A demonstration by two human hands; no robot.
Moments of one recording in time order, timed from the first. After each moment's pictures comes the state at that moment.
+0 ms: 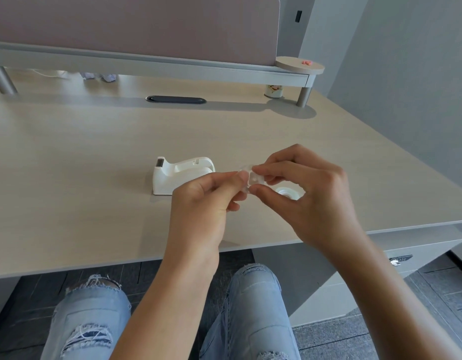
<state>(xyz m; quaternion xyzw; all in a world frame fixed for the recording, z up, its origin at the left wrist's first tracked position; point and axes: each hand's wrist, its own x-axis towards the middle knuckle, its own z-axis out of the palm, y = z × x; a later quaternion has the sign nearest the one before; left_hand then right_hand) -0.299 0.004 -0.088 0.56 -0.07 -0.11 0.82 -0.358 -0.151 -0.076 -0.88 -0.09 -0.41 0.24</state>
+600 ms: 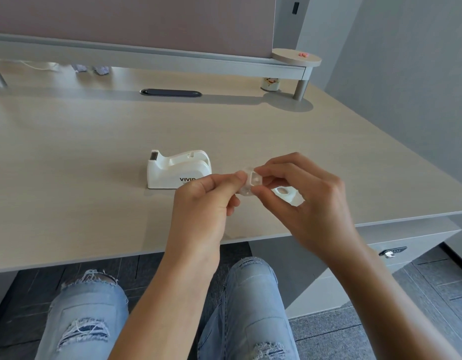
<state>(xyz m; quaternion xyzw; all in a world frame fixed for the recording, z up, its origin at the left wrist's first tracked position) -0.299 -0.001 -0.102 0.57 -0.07 -0.14 0.80 -0.367 -0.155 -0.096 -0.87 -0.09 -0.41 0.25</state>
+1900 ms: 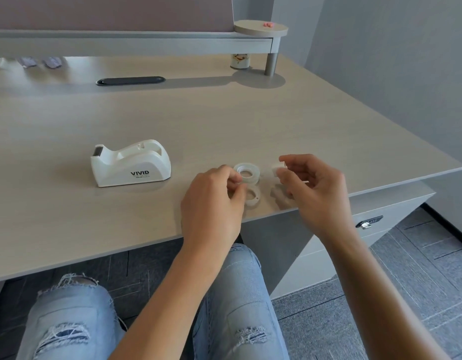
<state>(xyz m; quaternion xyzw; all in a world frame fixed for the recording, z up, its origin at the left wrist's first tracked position) -0.317 -0.074 -0.135 0.85 -0.25 0.09 0.45 -0.398 -0.228 -0.136 -0.76 0.24 -0.34 0.51</state>
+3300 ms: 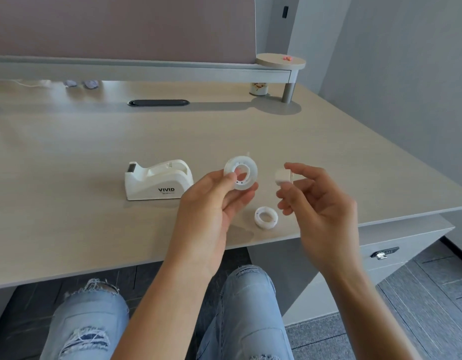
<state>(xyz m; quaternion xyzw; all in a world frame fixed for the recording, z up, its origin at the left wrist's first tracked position) -0.310 -0.040 -0.095 0.45 -0.07 -0.21 0.87 -0.397 -0.180 -0.108 -0.72 0.13 -0.38 0.56</state>
